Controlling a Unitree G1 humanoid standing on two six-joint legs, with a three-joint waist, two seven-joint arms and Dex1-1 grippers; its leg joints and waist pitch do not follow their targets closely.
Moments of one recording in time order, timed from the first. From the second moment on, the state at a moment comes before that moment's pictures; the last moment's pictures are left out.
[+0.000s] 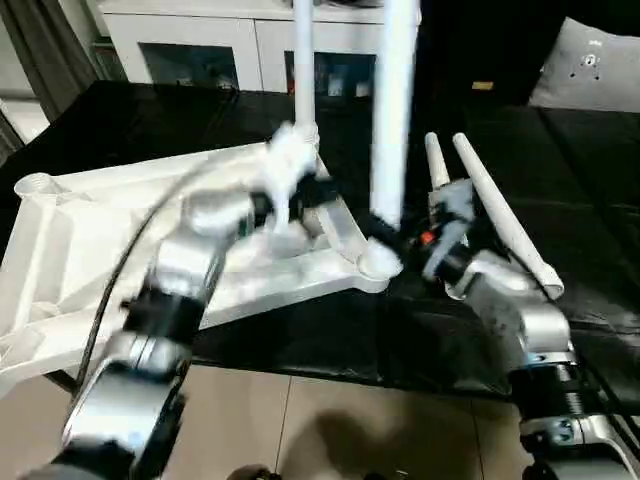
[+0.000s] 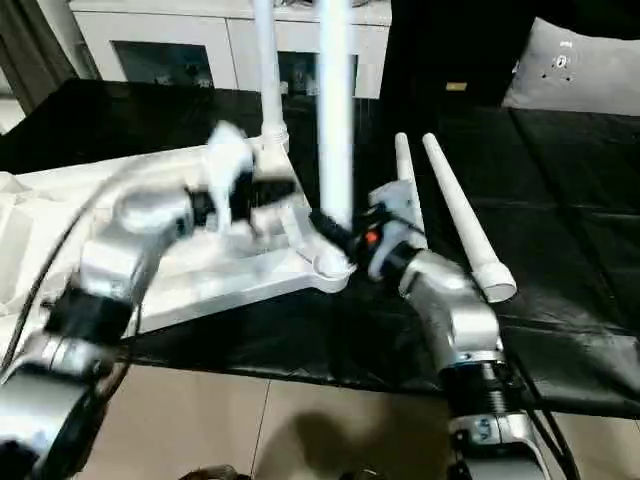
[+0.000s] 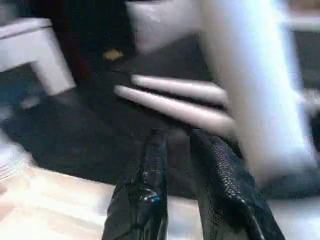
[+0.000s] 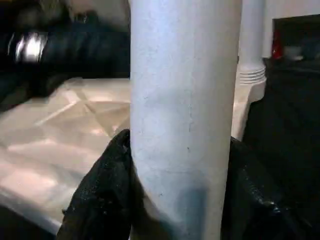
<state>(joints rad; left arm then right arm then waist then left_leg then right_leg) -0.80 0.21 -0.09 0.43 -0.12 0.28 -0.71 -0.46 -0.21 0.00 0.29 0.32 0.27 0.70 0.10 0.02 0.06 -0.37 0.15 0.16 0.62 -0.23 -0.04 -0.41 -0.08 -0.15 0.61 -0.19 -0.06</state>
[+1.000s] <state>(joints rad) -0.74 0.21 -0.18 0.29 -0.12 0.39 -0.70 -0.47 -0.26 -0.01 0.32 0.28 0.26 0.68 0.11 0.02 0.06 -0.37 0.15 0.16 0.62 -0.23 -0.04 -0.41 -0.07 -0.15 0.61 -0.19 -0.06</state>
